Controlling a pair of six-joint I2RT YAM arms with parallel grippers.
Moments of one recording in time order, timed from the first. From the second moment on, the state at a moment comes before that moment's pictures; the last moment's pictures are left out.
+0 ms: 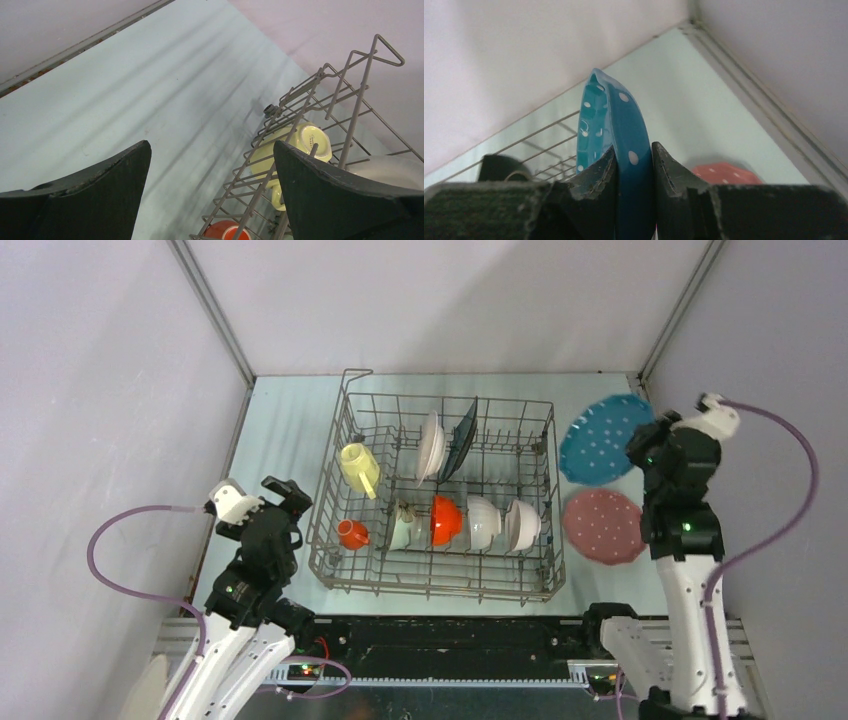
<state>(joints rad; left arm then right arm) -0.43 0.41 0.58 -0.50 -0.87 -0.72 0.04 0.86 1.08 -0.40 0.28 0.42</state>
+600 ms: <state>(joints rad) -0.43 0.39 0.58 -0.50 -0.86 -0.72 -0.57 0.57 0.65 -0.55 0.11 0.64</state>
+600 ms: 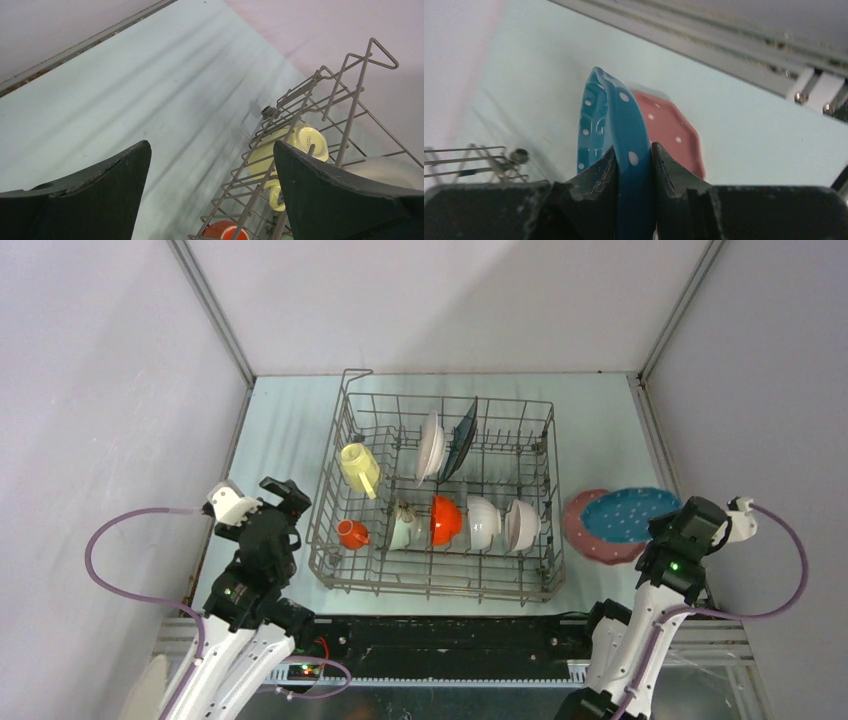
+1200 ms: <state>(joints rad) -0.43 0.38 0.58 -0.50 -0.87 -0.72 -0.64 0.60 0.38 -0.38 -0.01 0.71</state>
